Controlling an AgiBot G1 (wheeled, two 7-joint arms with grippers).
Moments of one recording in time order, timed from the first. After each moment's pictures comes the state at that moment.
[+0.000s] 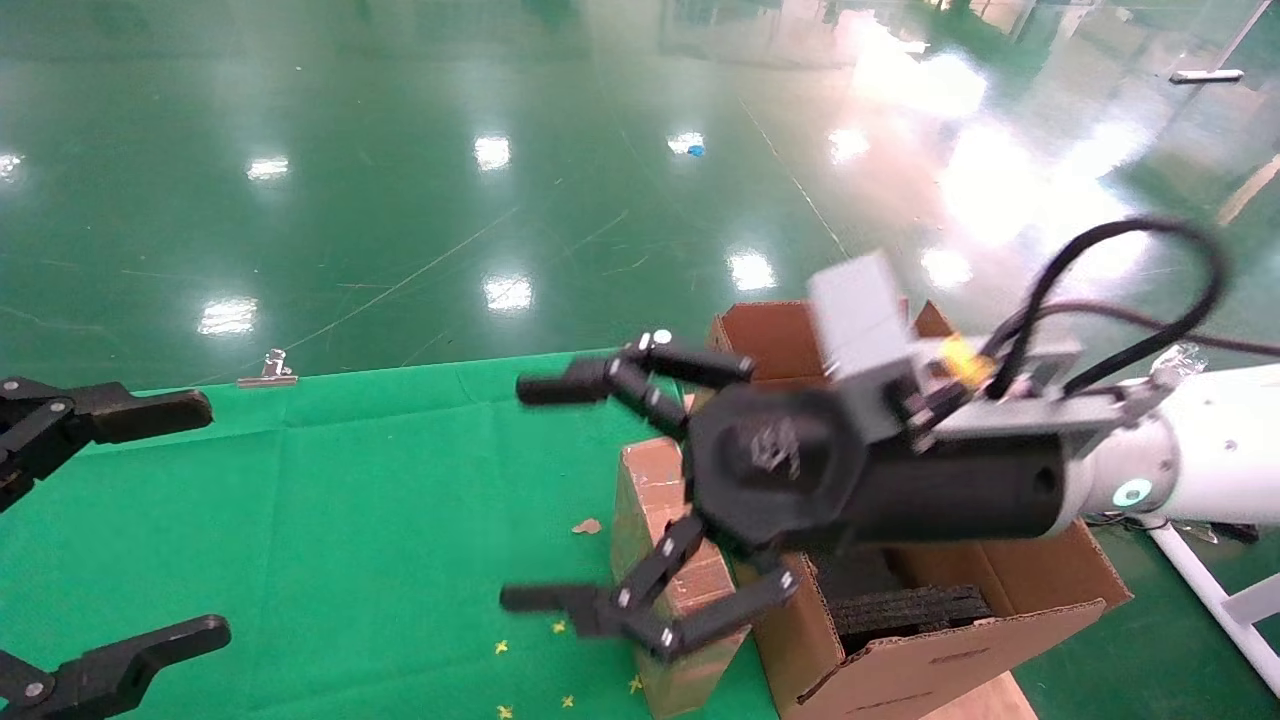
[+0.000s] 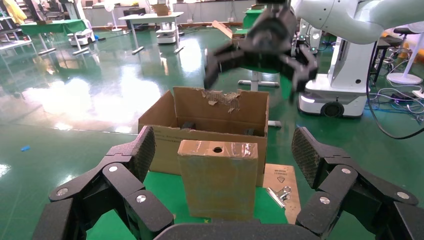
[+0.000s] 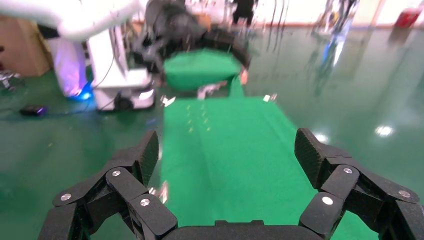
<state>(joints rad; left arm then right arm) -1.07 0.61 0.28 -1.28 0.73 1.50 -0.19 1.13 -0.63 -0.35 1.32 -0.85 -1.50 0.24</state>
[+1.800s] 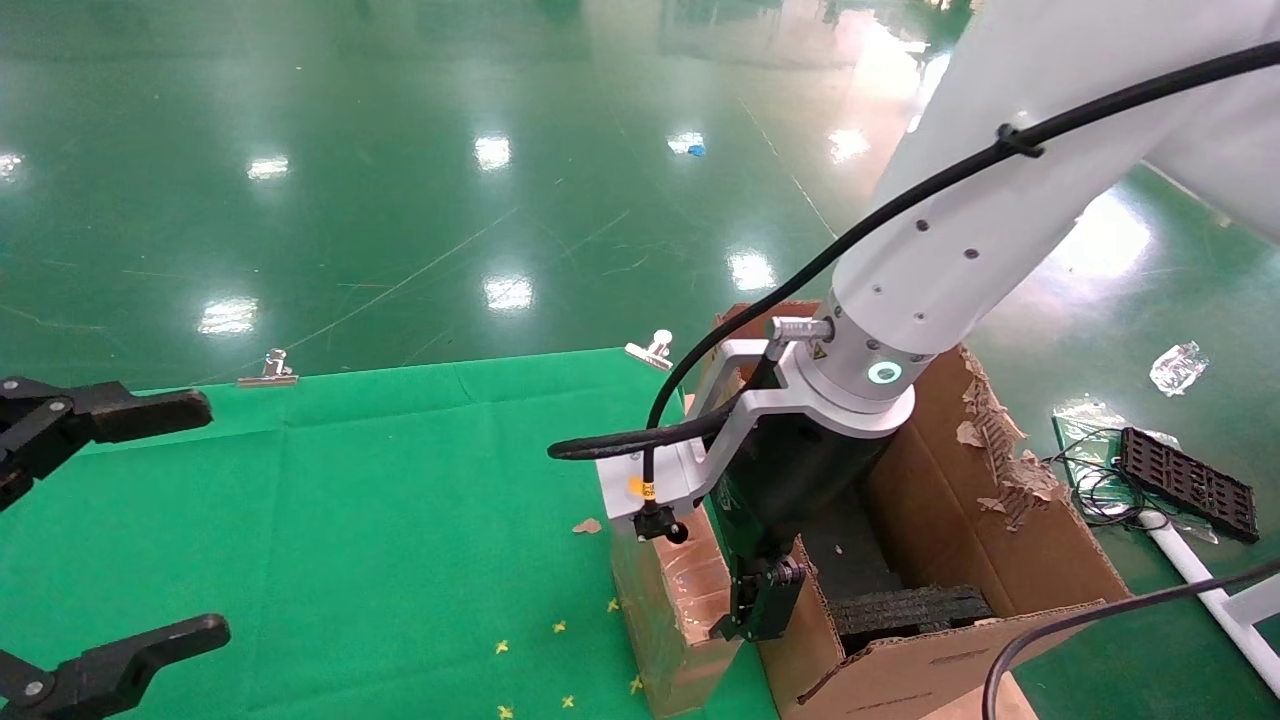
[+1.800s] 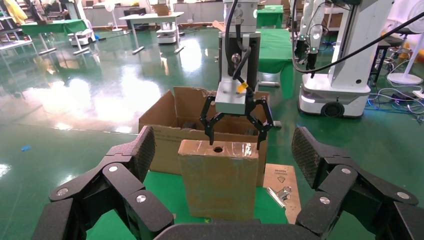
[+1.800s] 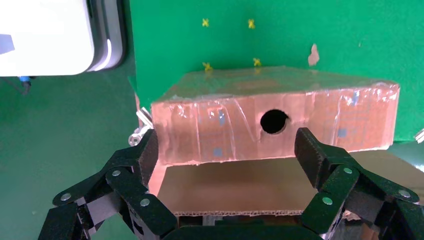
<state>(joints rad) -1.08 0.61 0.28 -1.28 0.73 1.49 -0.19 2.17 -0.93 -1.59 1.36 -1.36 -1.55 0.73</state>
